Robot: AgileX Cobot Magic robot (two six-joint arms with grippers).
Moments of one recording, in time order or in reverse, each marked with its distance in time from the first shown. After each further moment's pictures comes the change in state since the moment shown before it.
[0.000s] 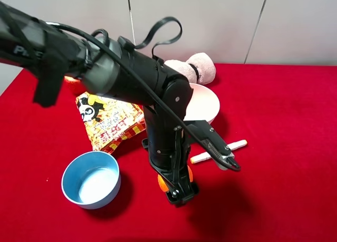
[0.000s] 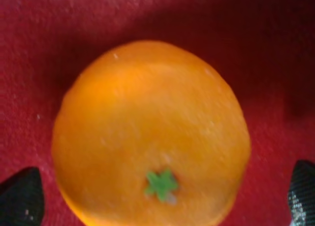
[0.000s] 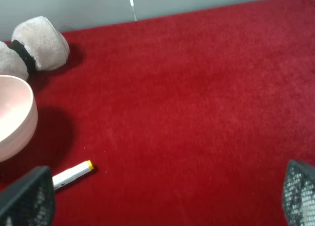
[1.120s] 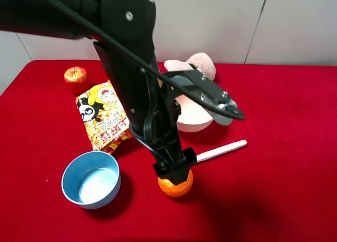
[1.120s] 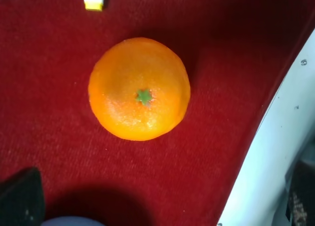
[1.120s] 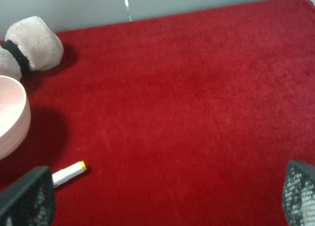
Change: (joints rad) left arm 0.039 -0.287 0.013 -0.063 0.143 0.012; right arm 0.000 0.000 0.000 -0.021 0.000 0.000
